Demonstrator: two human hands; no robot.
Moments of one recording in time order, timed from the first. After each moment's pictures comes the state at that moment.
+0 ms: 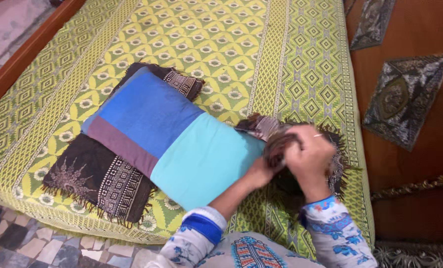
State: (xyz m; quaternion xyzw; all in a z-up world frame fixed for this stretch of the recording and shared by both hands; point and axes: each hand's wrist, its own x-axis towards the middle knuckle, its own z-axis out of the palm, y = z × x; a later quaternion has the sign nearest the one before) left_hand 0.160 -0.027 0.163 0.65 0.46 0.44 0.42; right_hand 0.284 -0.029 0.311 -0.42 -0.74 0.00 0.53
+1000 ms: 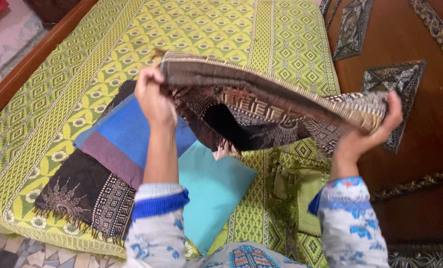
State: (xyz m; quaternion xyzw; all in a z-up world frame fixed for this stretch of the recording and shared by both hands) left_hand -0.056 0.059 0.350 0.41 0.23 0.84 0.28; right_hand 0.389 0.074 0.284 -0.41 -0.54 -0.09 0.73
